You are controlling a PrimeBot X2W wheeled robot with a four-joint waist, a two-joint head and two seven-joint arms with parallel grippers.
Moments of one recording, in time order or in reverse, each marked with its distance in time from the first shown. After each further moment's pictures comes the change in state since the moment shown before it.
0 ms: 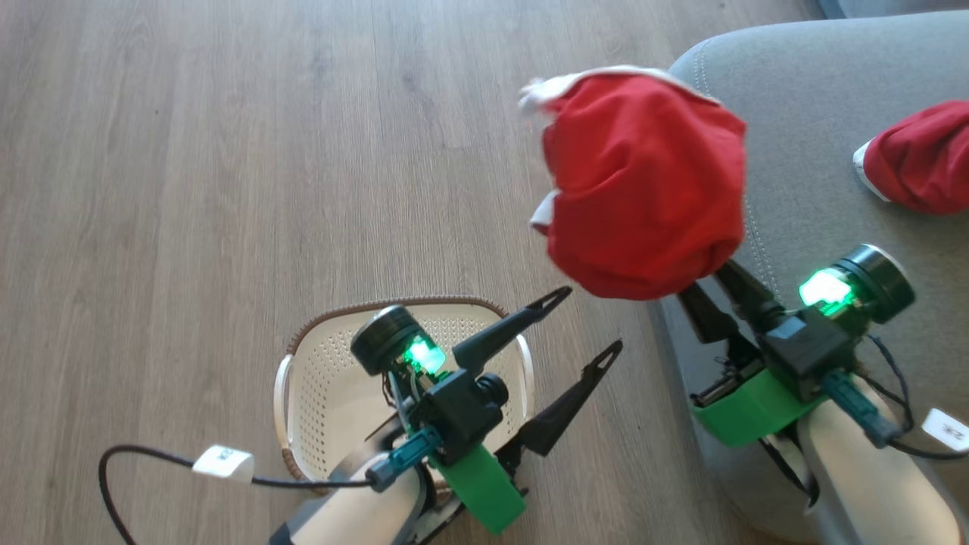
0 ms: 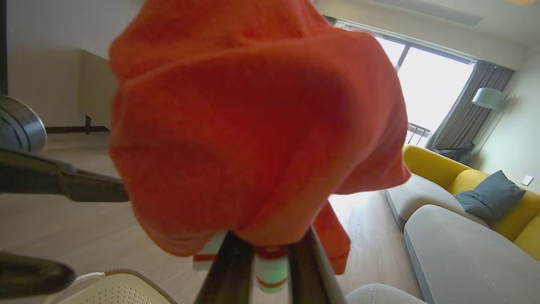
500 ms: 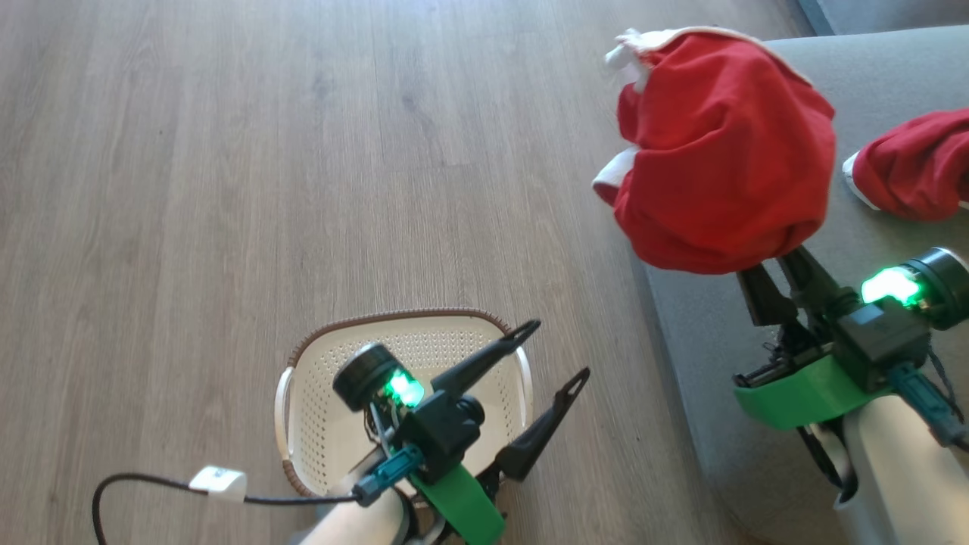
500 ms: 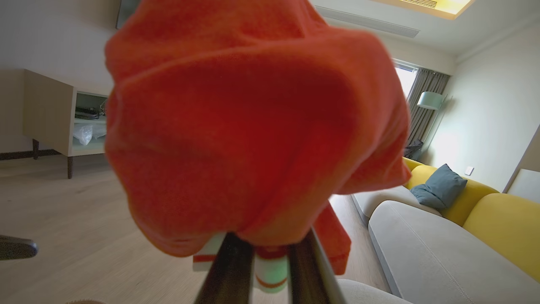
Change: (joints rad) left arm 0.075 0.014 0.031 0.036 -0.004 0.000 0.000; right arm 0.053 0.031 -0.152 -0.049 0.013 0.000 0.000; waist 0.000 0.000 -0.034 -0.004
